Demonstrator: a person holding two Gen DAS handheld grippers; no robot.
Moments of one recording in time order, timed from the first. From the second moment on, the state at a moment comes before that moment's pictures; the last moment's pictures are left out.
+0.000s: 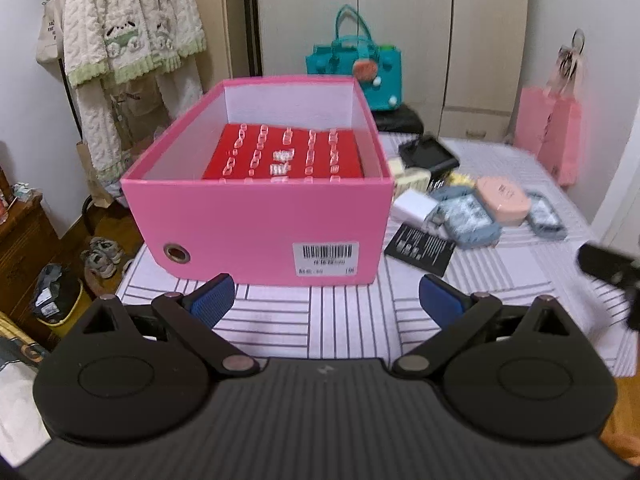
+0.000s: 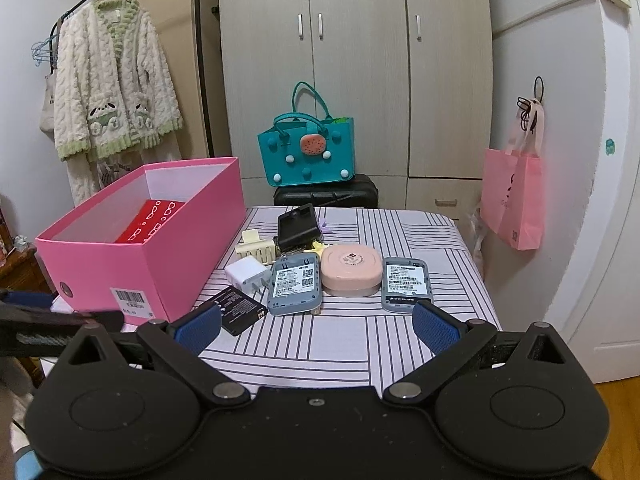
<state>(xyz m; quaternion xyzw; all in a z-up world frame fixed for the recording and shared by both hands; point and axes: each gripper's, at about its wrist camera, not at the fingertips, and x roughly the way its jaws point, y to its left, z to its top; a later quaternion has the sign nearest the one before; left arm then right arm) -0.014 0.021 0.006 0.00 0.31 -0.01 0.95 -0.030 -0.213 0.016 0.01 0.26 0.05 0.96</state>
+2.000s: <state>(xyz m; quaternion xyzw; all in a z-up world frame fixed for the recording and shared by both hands) -0.002 0.046 0.028 0.05 0.33 -0.06 0.94 -0.032 -0.224 0.015 0.01 0.18 0.12 0.98</state>
